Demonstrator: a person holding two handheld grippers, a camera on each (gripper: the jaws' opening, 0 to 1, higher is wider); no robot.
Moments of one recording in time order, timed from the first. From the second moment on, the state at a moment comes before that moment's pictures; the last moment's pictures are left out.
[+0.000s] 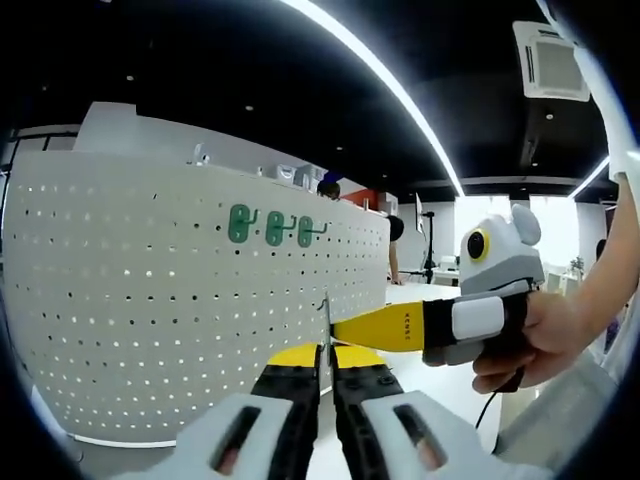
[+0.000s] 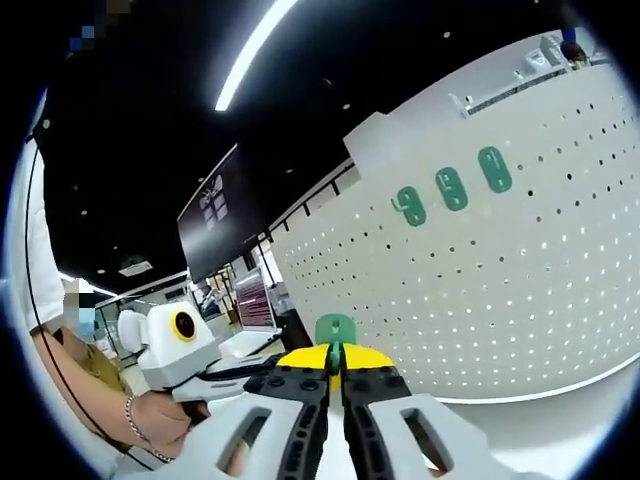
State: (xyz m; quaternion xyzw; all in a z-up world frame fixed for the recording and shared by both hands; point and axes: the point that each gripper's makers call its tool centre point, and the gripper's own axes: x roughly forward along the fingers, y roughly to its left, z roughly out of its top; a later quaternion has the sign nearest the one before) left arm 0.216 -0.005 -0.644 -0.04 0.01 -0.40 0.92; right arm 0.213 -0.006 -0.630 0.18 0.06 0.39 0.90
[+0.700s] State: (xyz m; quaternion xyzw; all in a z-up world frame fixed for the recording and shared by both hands) left arm 0.219 -0.001 -0.676 -0.01 0.07 -0.39 0.92; right arm 0.211 -0.006 -0.634 0.18 0.07 0.39 0.90
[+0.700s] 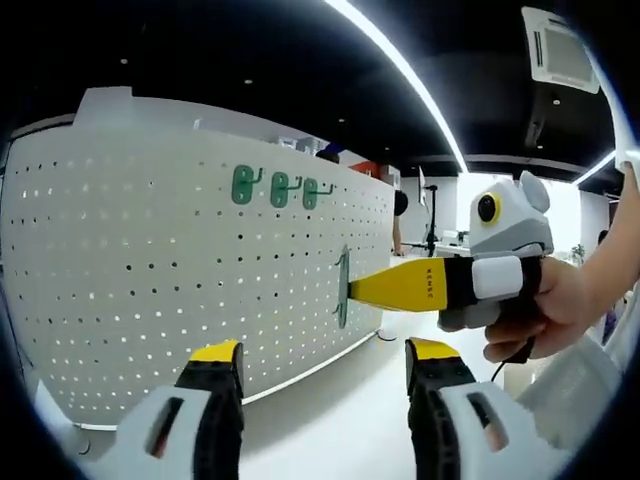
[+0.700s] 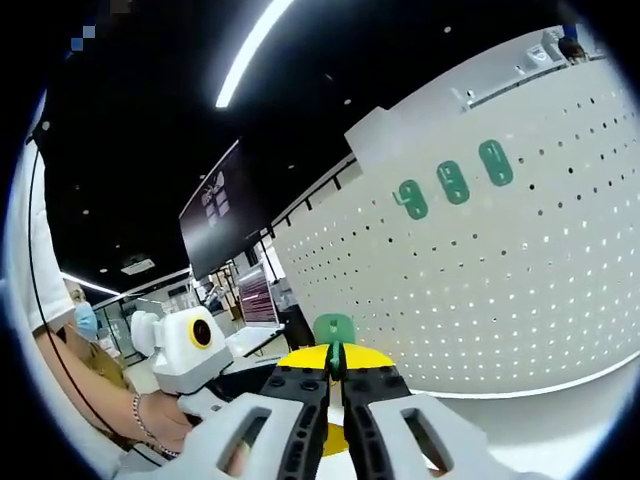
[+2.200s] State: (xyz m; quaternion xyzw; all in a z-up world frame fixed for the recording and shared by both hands) left arm 0.215 0.010 -0.701 0.00 0.11 -0.38 0.92; right arm 0.254 -0.087 -0.624 0.11 0.07 0.31 0.94
